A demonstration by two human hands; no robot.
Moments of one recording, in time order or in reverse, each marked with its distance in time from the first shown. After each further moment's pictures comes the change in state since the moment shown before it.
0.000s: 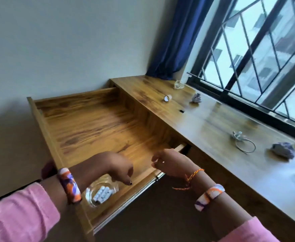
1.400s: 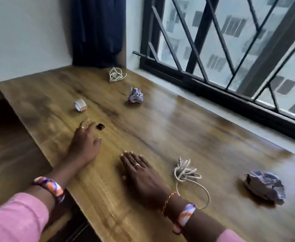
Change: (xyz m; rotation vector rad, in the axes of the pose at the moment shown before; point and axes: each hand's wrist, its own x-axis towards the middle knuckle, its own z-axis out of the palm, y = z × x) left_hand 0.376 0.094 -0.184 -0.428 1.052 -0.285; right_hand 0.135 0.352 -0.032 0.106 0.121 -0.307
